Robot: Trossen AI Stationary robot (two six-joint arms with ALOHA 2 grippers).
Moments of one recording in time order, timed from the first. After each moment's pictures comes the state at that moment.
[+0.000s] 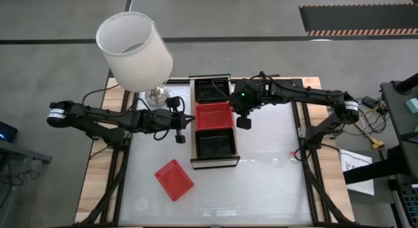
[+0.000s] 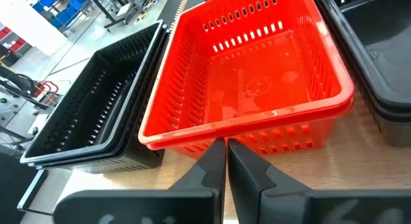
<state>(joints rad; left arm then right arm) -0.01 1.14 0.75 -0.03 -0.40 0.32 -0.23 1.53 1.44 -0.88 -0.03 -0.18</state>
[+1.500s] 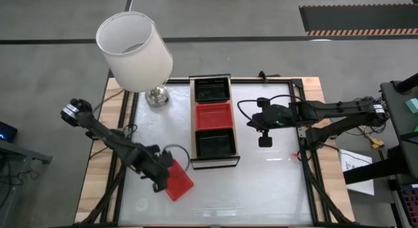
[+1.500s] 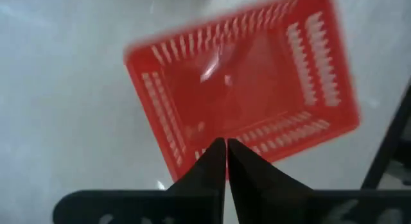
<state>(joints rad) -0.60 1.39 1.07 -0.95 -0.09 -0.96 0.06 1.14 1.06 -0.72 0.19 -0.14</state>
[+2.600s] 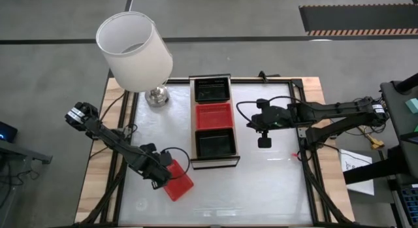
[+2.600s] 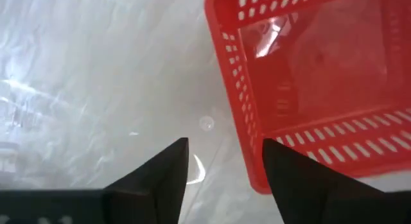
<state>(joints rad) -0.60 1.47 1.00 -1.05 -0.11 -1.01 0.06 1.14 1.03 -0.70 0.19 -0.12</state>
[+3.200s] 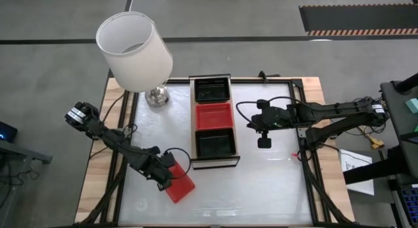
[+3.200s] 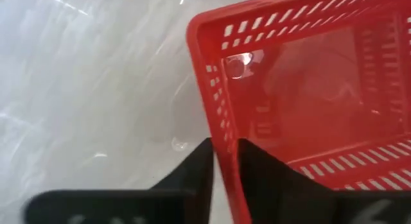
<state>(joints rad) -0.59 1.47 0.90 -0.80 -0.14 -1.04 0.06 1.14 1.02 -0.70 0.18 -0.10</state>
